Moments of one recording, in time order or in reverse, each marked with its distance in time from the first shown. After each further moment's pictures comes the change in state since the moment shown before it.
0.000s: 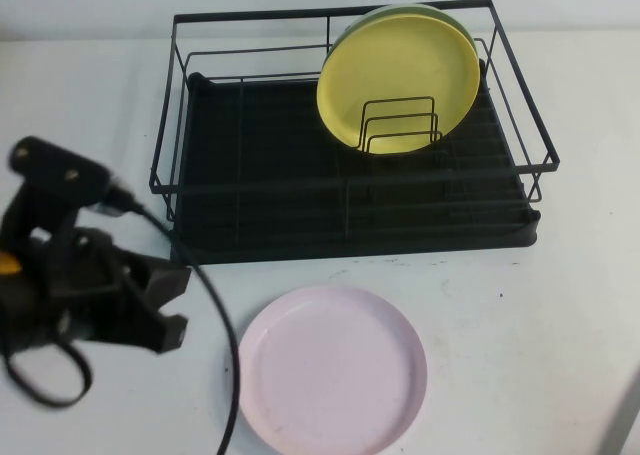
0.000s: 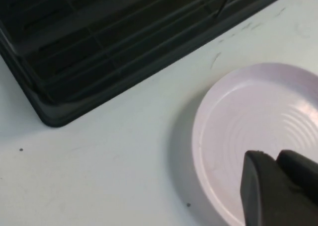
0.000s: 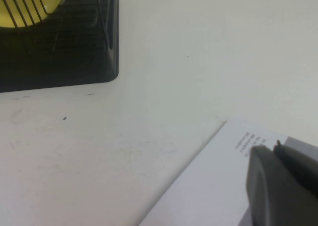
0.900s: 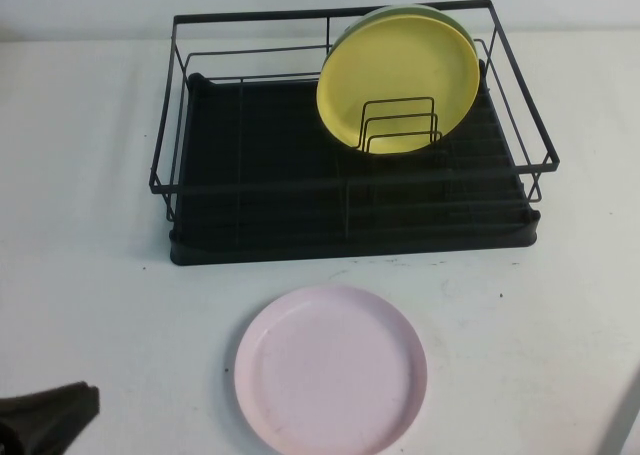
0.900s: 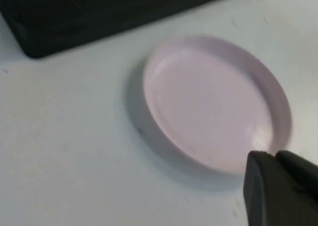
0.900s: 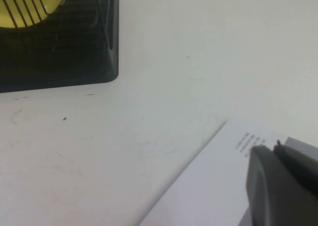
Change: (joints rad) right arm 0.000 0.000 0.000 0.000 0.000 0.000; left arm -0.008 -0.656 0.266 0.131 0.172 -0.335
